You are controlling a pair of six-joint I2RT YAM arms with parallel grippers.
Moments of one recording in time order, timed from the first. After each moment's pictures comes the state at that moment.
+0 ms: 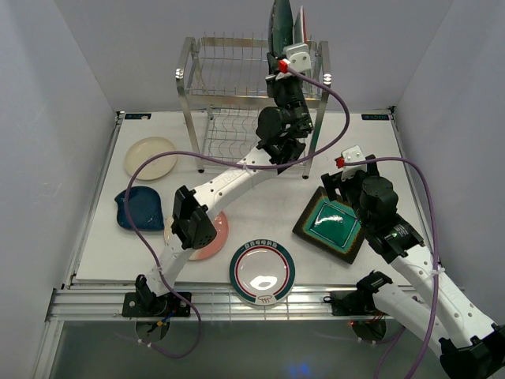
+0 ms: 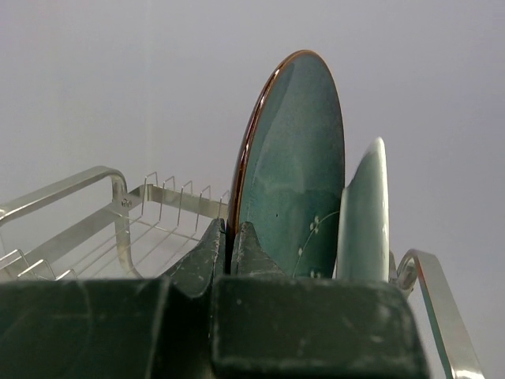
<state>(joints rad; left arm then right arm) -0.96 2.25 2.38 0.89 -1.02 0.79 0.52 0.73 0.71 -0.16 0.30 -0.32</state>
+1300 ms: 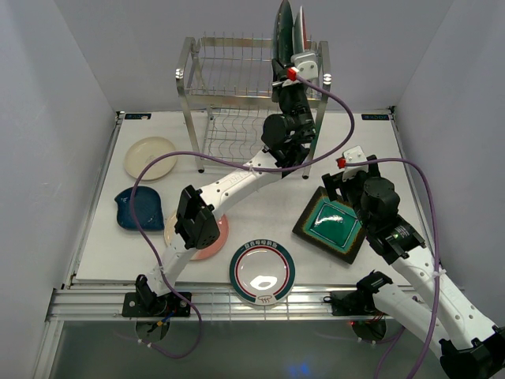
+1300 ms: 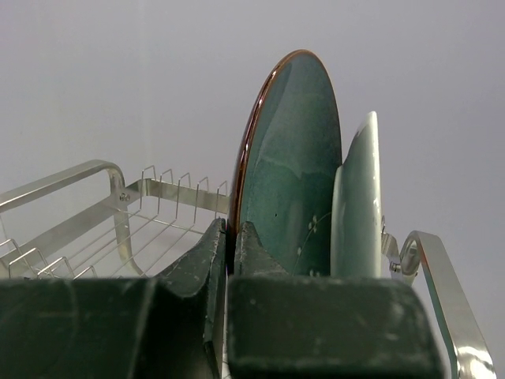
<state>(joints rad) -0.97 2.29 2.36 0.97 -1.02 0.85 0.52 0.71 0.71 -0.16 0.30 -0.31</state>
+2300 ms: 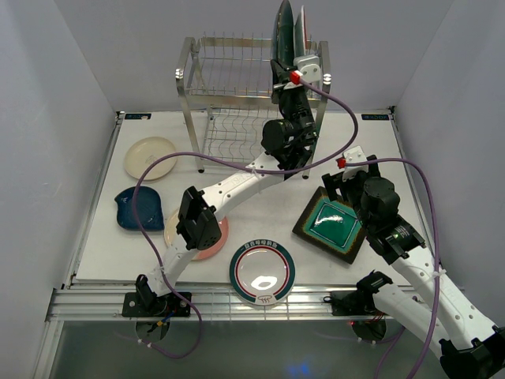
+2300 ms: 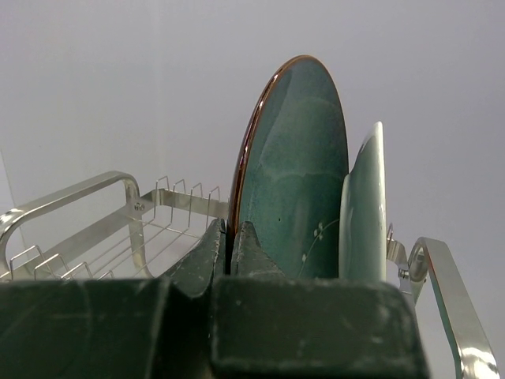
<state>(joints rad) -0.98 2.29 2.36 1.05 -1.01 0.96 0.52 0.71 0.71 -0.16 0.30 -0.31</state>
